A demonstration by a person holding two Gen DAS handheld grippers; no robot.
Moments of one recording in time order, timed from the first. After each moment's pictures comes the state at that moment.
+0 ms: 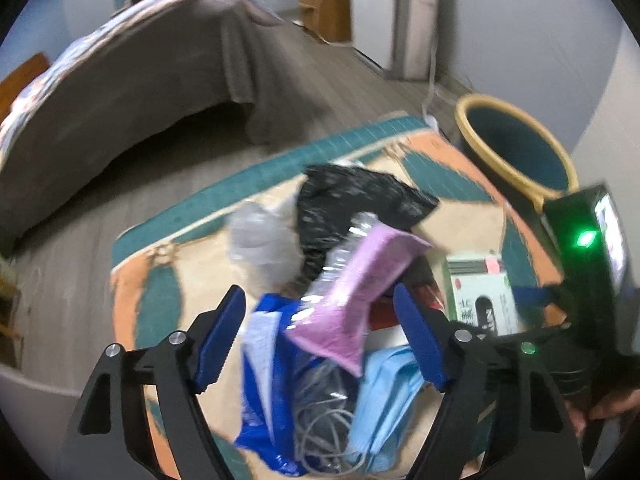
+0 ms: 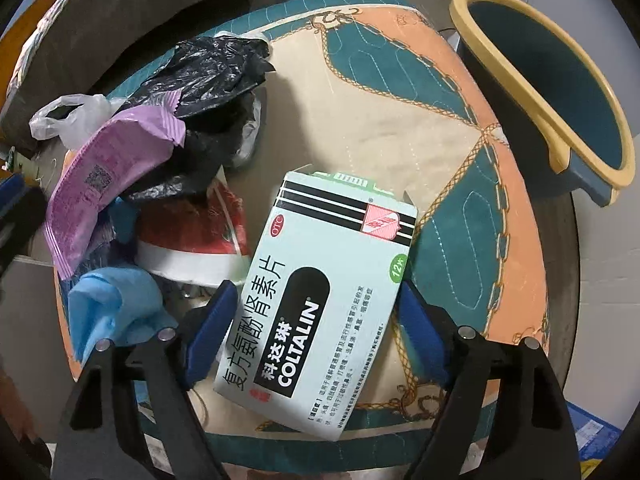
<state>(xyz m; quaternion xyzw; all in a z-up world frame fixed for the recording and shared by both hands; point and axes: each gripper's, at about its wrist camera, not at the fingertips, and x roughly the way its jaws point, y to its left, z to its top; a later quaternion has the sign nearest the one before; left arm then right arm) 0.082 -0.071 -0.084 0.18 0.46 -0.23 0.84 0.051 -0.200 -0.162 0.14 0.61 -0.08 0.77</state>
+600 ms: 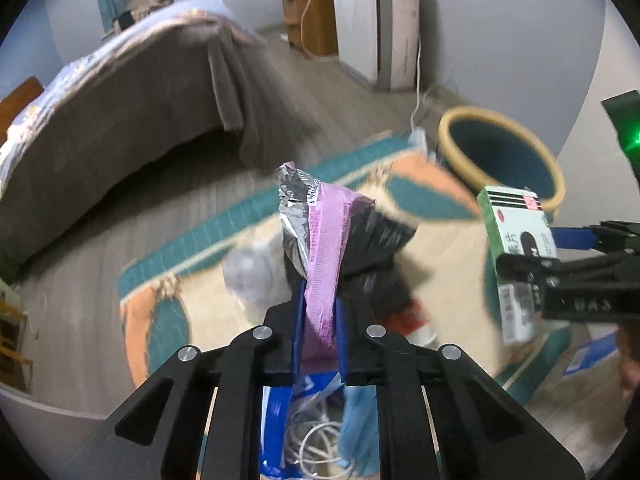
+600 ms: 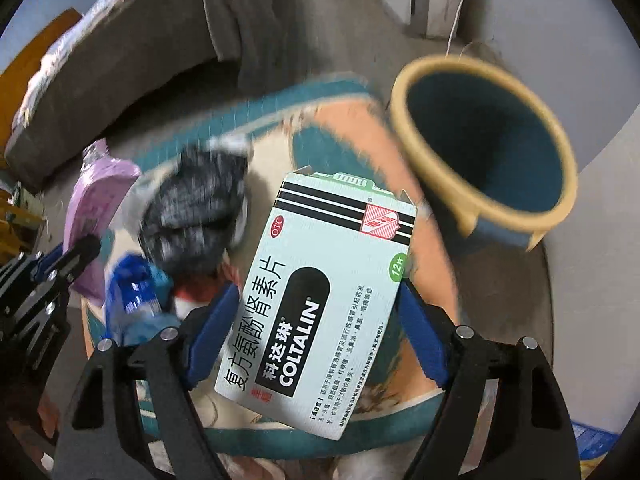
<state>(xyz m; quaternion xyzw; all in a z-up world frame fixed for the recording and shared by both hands) 0.077 -0.080 -0.038 0.18 0.42 -0.24 0.85 0.038 -0.240 -0.050 0.16 0.53 -0.11 0.83</state>
